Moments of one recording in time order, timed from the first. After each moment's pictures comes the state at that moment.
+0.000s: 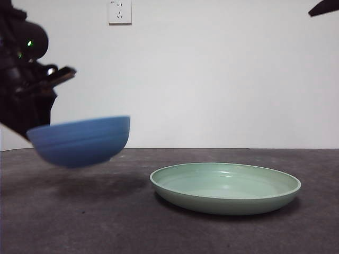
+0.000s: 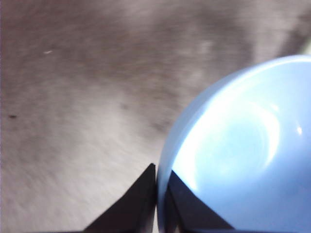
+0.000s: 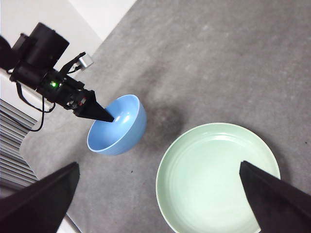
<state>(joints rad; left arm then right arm) -0.18 1.65 1.21 -0.90 0.39 -0.12 0.15 0.86 0.99 -0.68 -0.68 0.19</state>
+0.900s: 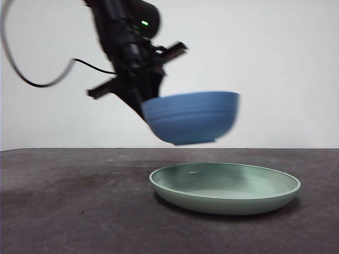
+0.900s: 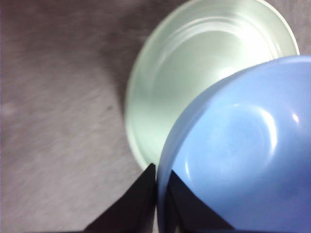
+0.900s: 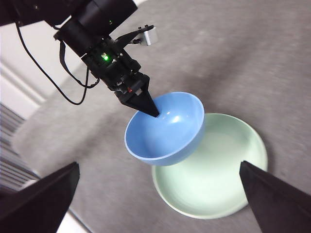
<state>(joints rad) -0.59 2.01 1.82 -1.16 0.31 -0.21 0.15 0.68 1.00 -0.85 -0.61 0.14</state>
